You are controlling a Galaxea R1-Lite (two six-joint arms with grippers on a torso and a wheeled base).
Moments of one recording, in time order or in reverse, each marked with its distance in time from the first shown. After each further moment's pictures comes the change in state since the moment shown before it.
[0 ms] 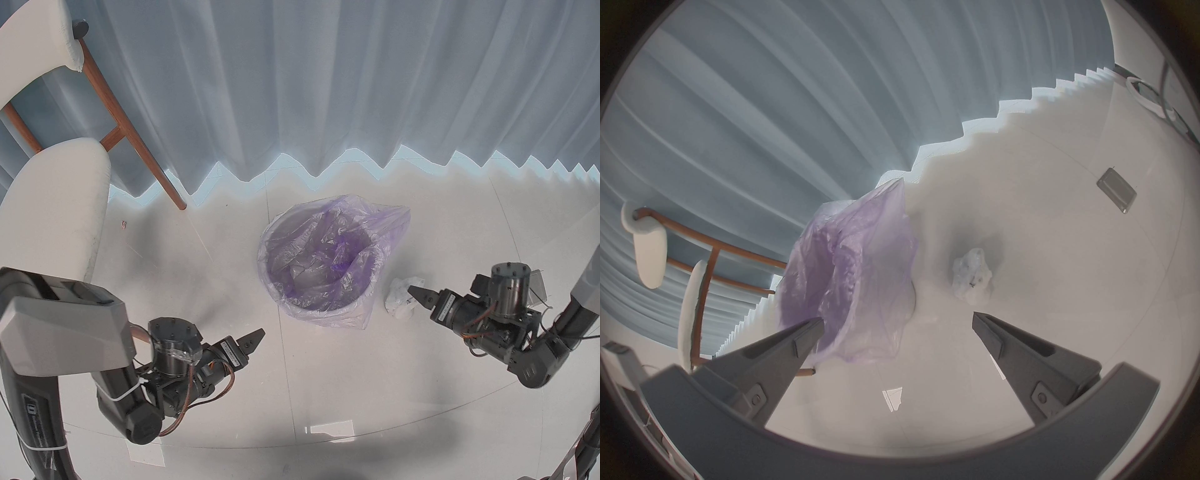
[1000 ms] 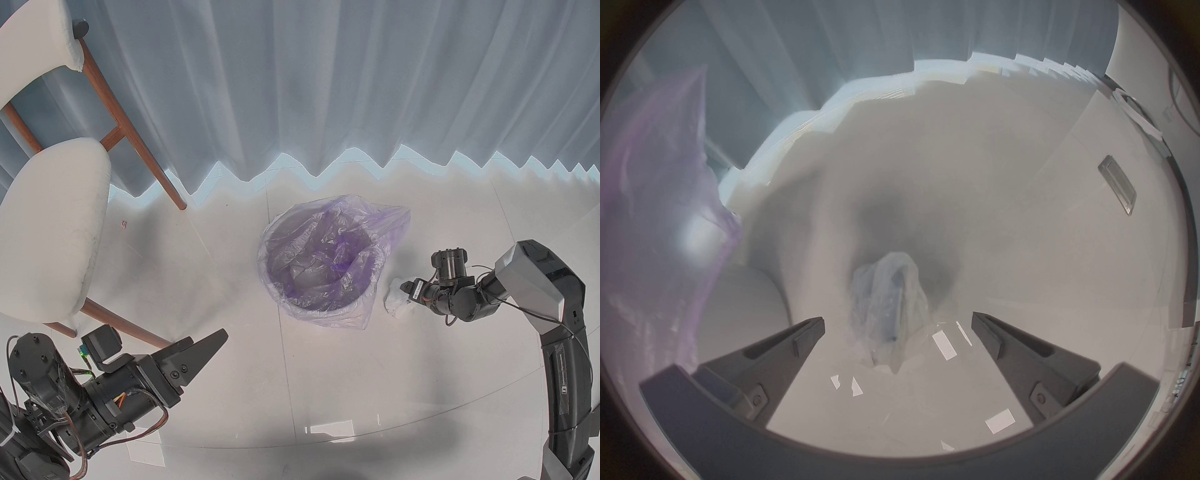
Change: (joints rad) left arm -0.115 -0.639 0.410 -0.119 -0.105 0.103; right arm -0.192 0.631 -0.987 0.647 -0.046 -0.107
